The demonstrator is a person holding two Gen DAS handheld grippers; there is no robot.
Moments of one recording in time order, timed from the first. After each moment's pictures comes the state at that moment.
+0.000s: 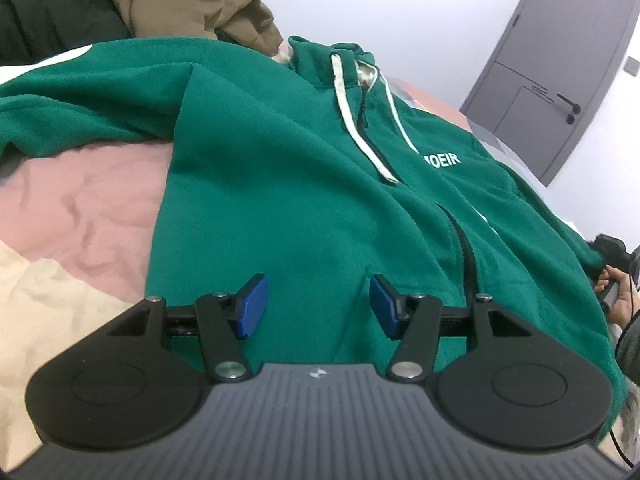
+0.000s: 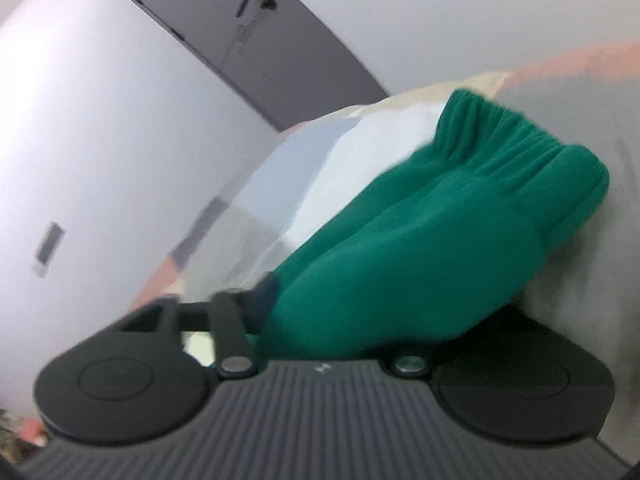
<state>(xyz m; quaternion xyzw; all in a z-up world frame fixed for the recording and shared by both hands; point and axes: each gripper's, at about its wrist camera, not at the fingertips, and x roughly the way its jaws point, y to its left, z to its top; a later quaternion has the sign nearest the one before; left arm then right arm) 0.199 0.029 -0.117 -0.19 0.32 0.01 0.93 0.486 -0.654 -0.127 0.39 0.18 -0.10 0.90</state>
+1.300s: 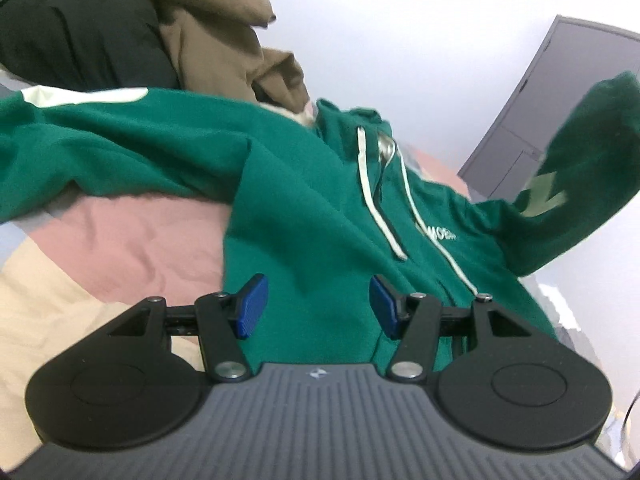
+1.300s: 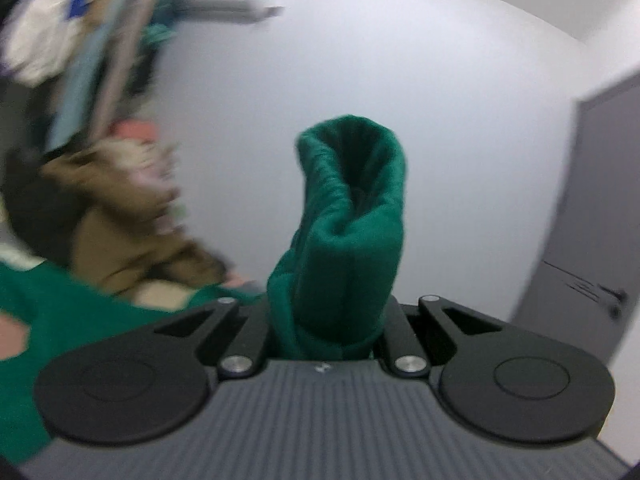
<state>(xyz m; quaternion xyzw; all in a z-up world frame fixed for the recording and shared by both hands) 0.157 0.088 -0.076 -0.25 0.25 0.02 0.94 0.347 -0.294 0.133 -0.20 0.01 0.25 0.95</state>
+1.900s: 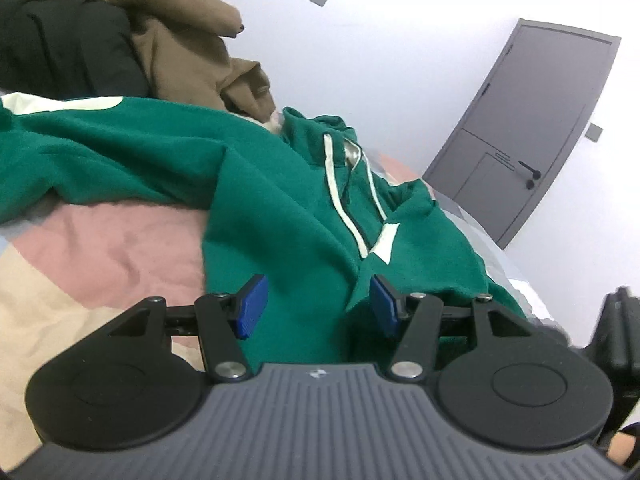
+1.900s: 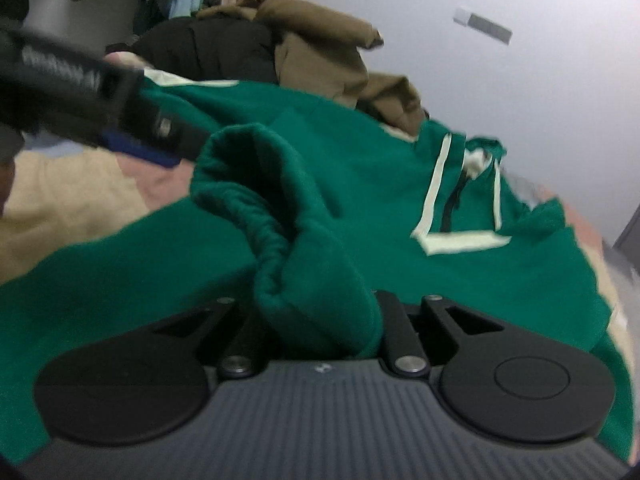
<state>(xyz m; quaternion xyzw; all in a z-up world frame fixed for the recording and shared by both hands) 0.143 0.091 -0.082 -0.24 0.22 -0.03 0.94 0.201 -0.181 -0.067 -0.25 0.21 0.34 0.88</state>
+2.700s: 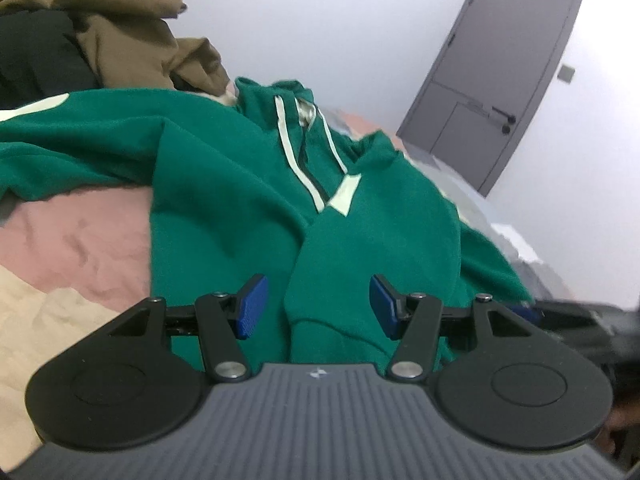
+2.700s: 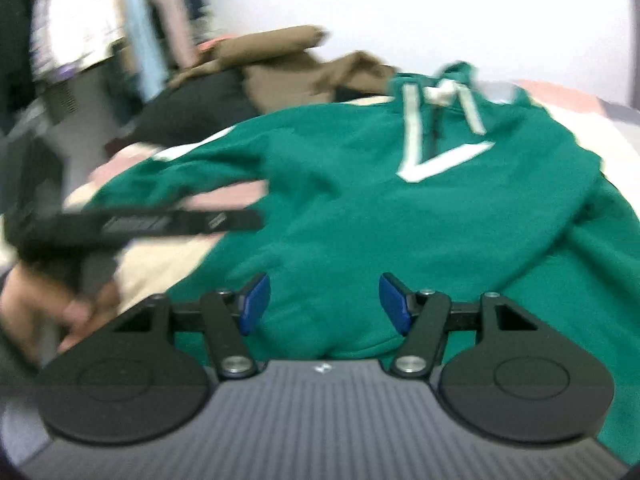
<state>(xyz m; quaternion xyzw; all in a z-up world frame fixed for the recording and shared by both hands) 0.148 0.043 -0.083 -0.18 0.27 -0.09 0.94 0.174 -0.227 -0.038 -0.03 0.31 0.34 0.89</state>
